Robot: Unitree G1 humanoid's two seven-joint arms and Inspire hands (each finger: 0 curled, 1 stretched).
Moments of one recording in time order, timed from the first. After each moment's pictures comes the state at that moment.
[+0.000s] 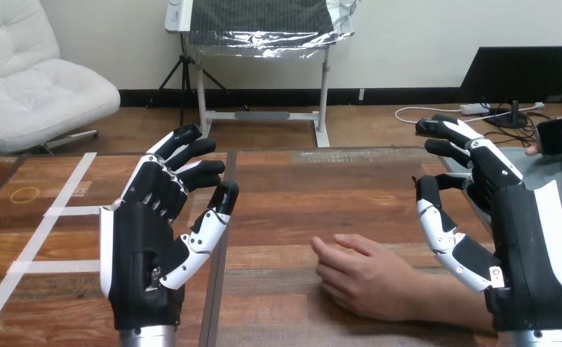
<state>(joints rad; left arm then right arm) 0.19 -0.06 -0.10 0.07 -0.03 -0.72 0.08 0.38 -0.08 0.00 -0.46 -0.28 -0.33 -0.06</state>
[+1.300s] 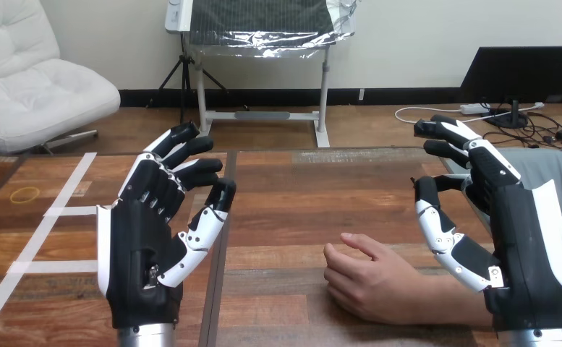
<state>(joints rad) 0.20 -0.06 -0.10 0.04 -0.02 -0.69 0.09 0.38 -0.08 -0.01 -0.46 -0.28 -0.32 -0.05</state>
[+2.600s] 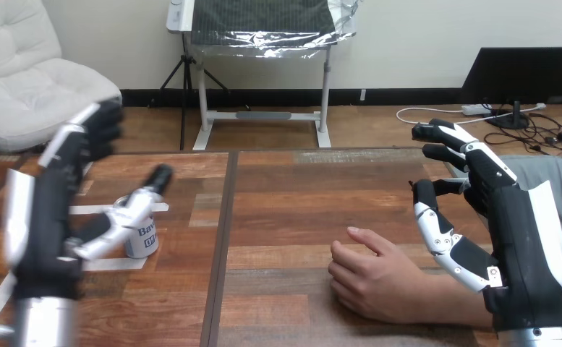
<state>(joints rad) 0.19 0.20 0.20 -0.21 0.12 -0.34 0.04 0.38 -0.09 -0.01 -0.47 -0.28 -0.28 -0.03</state>
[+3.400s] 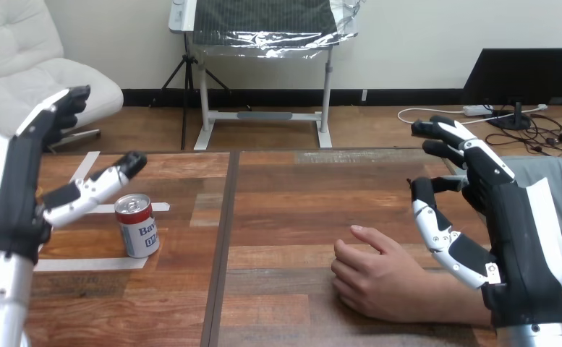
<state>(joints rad) 0.02 0.39 0.24 -0.09 0.34 -0.16 0.02 0.36 -0.09 -0.01 -0.47 -0.28 -0.27 -0.02</state>
